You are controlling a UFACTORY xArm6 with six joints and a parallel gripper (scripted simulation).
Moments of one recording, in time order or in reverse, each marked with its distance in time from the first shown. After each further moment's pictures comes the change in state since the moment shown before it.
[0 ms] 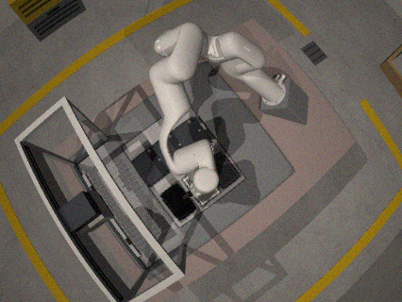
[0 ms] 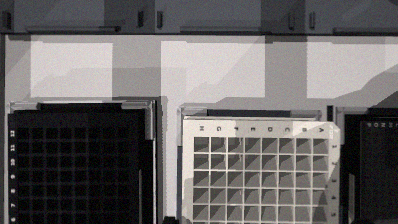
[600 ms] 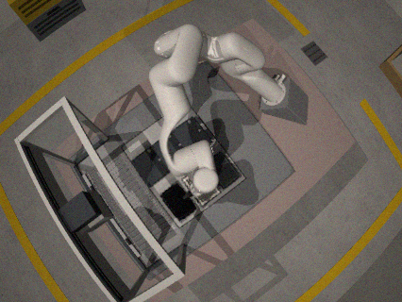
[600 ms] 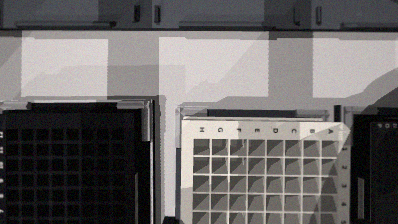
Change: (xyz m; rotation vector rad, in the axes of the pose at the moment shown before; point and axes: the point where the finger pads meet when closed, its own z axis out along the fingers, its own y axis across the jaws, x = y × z) arm 0.000 0.000 0.011 0.000 0.000 0.000
